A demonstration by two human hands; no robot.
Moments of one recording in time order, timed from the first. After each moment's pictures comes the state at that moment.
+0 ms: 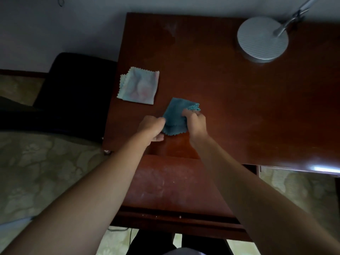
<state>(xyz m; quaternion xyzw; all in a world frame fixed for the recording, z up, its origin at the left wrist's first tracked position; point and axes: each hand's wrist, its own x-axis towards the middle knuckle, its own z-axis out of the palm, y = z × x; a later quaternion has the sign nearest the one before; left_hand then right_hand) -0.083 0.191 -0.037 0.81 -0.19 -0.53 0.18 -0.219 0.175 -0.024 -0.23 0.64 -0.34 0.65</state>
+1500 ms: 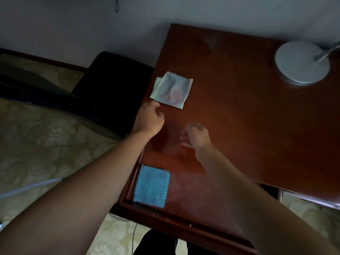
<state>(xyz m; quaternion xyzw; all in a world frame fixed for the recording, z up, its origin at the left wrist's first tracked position) 0.001 0.217 -0.018 0.85 -0.45 -0.22 0.18 -0.162 0.204 -0.015 -0.32 0.65 -0.18 0.67</state>
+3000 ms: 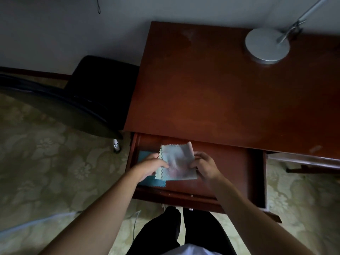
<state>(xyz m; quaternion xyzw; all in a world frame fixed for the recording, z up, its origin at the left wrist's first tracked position) -0.054 0.388 -0.032 0.72 -0.23 -0.65 0.10 -0.253 0.357 -0.053 -0.24 0.65 -0.18 0.70</state>
